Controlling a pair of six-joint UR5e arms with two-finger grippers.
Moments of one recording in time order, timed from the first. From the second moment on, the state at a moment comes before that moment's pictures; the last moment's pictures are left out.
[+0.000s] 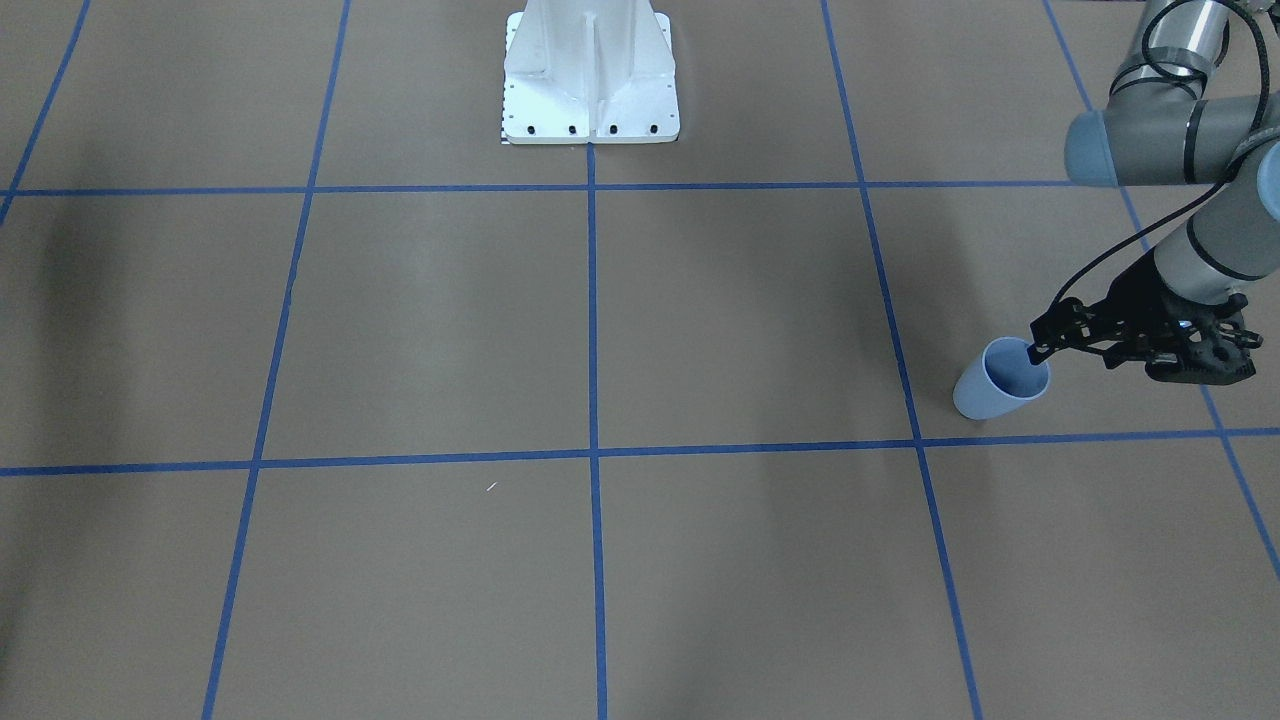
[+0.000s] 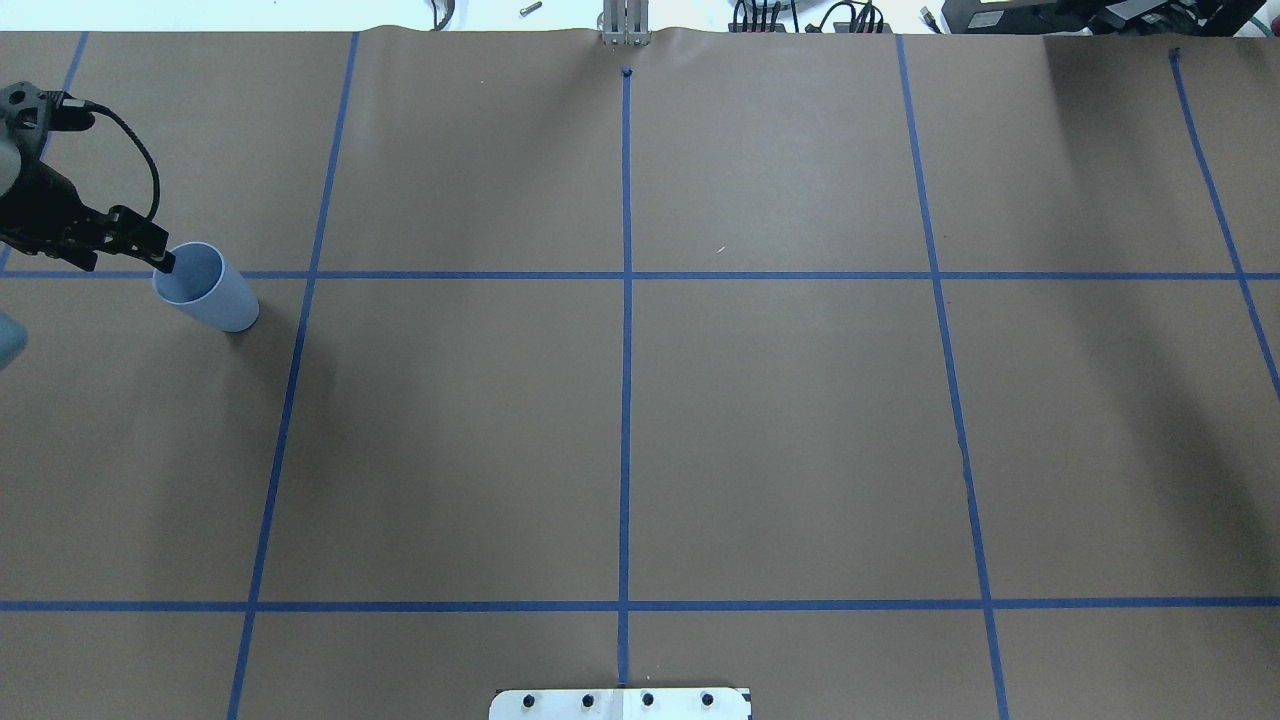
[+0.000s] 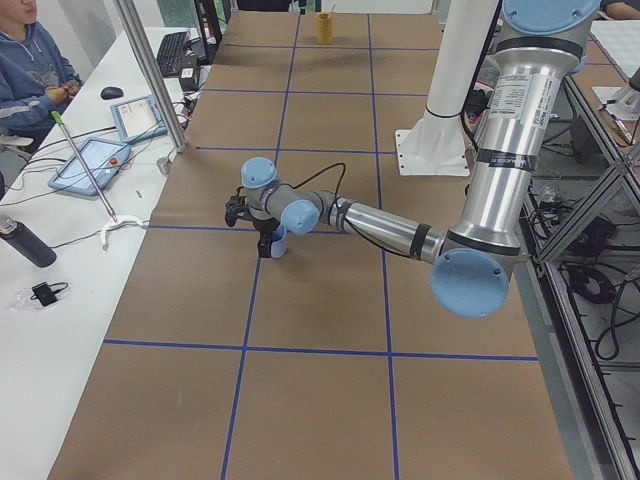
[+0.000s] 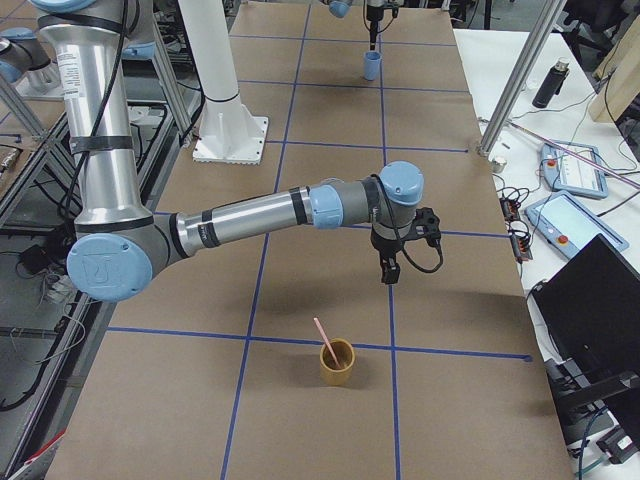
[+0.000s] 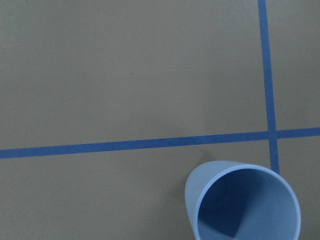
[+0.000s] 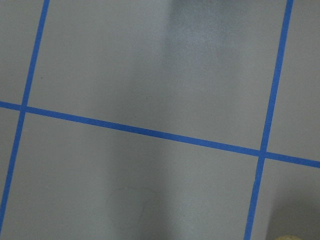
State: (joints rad) left arm -1.10 -1.77 -1.61 -1.88 -2.28 -0.64; right arm 1.45 -1.48 1.75 -1.65 2.39 0.05
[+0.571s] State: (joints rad) left arm -1.09 -1.80 -1.56 -1.88 -2.28 -0.64; right arm 1.44 -1.48 1.75 -1.65 2.39 0.05
